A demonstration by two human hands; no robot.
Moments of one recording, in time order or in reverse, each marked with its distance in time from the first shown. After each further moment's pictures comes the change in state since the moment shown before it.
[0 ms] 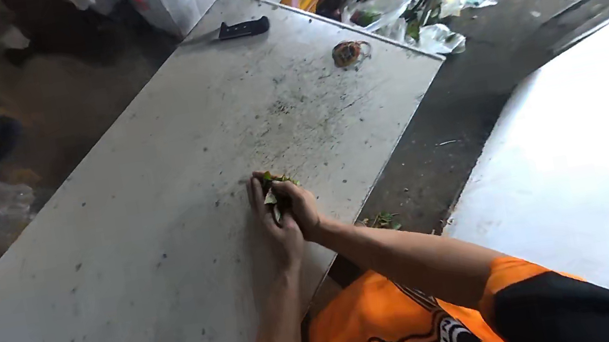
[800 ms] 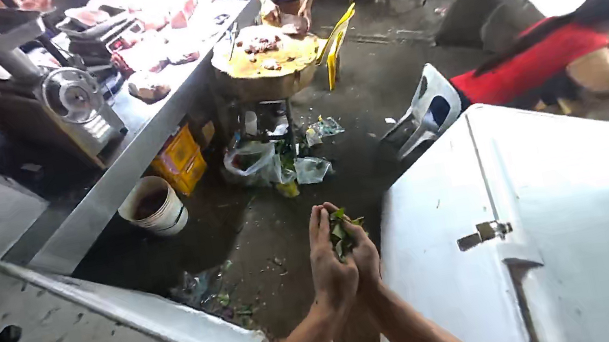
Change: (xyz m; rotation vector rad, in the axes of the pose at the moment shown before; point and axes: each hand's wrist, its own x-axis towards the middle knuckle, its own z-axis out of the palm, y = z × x) left_hand 0.085 0.093 0.699 -0.133 -0.716 0.096; right_hand 0.103 -0.454 -0.508 0.251 0.602 -0.564
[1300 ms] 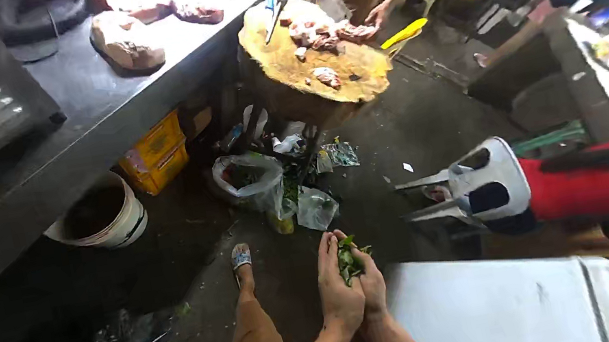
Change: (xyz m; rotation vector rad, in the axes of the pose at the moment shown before) left_hand 0.333 -0.217 0.003 -0.178 0.142 -0.324; right_hand 0.380 0.116 0.053 -0.438 0.146 0.170
